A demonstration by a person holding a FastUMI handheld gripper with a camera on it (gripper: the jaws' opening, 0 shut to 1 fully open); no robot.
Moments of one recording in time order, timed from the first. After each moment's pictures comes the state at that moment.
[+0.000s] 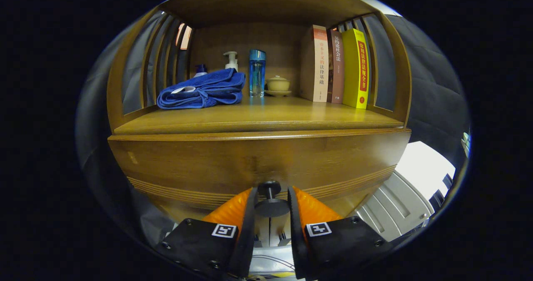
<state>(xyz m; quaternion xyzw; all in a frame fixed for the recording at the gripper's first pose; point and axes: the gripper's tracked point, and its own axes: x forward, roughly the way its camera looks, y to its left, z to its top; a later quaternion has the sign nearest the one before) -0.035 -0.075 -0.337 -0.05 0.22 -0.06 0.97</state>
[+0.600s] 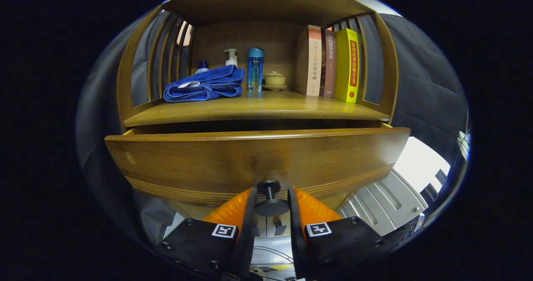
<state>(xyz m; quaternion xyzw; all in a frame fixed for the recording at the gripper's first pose) -0.076 -0.076 -0.331 -0.05 0.25 -0.07 0.96</state>
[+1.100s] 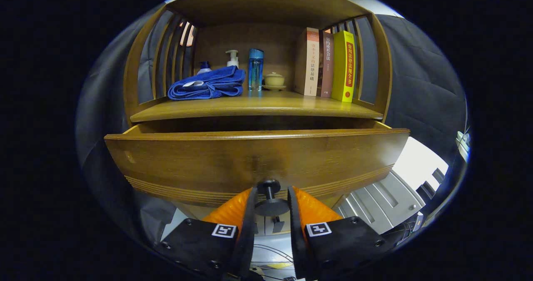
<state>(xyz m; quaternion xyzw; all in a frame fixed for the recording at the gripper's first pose) -0.096 -0.077 -0.325 -0.05 0.24 -0.07 0.97</state>
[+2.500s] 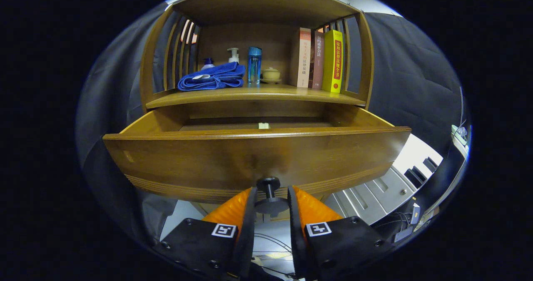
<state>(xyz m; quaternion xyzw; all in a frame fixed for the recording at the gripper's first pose) -0.163 -0.076 -0.319 -0.05 0.26 -0.07 0.96</state>
